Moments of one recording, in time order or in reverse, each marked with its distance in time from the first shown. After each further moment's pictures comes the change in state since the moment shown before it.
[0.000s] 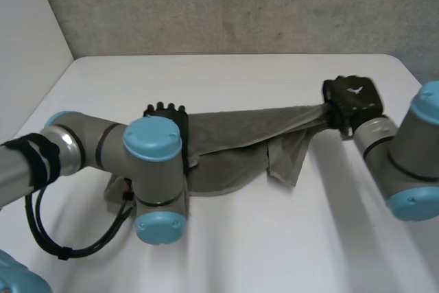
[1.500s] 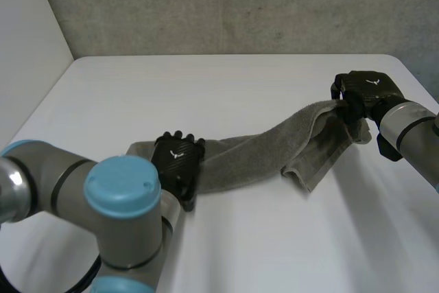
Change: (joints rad) left arm -0.051 0.274 -0.417 0.055 0.194 0.016; right arm -0.093 -0.085 -0.091 0.314 -0.163 0.096; left_hand 0.054 0.049 0.053 0.057 0.041; right_hand 0.002 0.000 0.005 0.000 0.000
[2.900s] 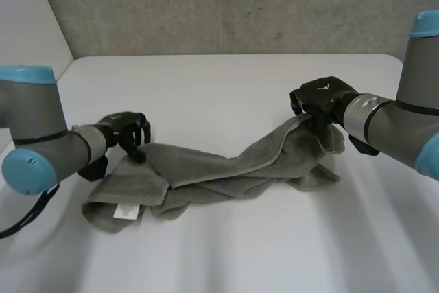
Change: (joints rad) left arm 0.525 -0.183 0.440 -0.491 0.526 -0.155; right arm 0.150 0.163 -0.340 0.383 -0.022 -0.279; left_hand 0.530 0.545 0.550 0.529 0.583; right_hand 0.000 0.002 0.004 0.005 0.000
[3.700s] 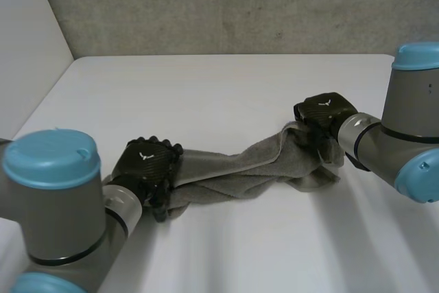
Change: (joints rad) left arm -0.399 0.404 -0.558 0.264 -0.397 0.148; right arm 0.015 0.005 0.138 -0.144 0.090 0.029; left_hand -0.529 -0.537 -0.541 -0.533 -0.551; right_hand 0.000 0.000 0.000 0.000 0.000
